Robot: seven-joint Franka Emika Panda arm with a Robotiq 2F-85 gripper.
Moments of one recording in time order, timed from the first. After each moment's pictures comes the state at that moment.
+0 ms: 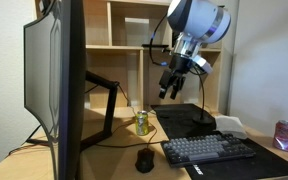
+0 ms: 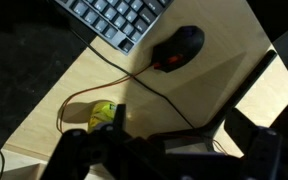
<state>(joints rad) 0.24 0.02 0.10 -2.29 0.44 2.43 -0.71</state>
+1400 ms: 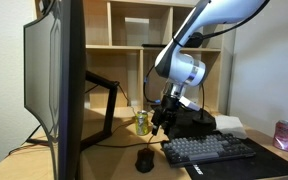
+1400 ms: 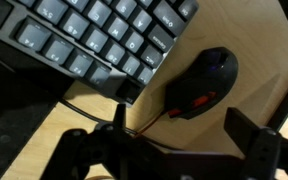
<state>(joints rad) 0.11 0.44 0.25 -2.12 0.45 2.48 -0.71</state>
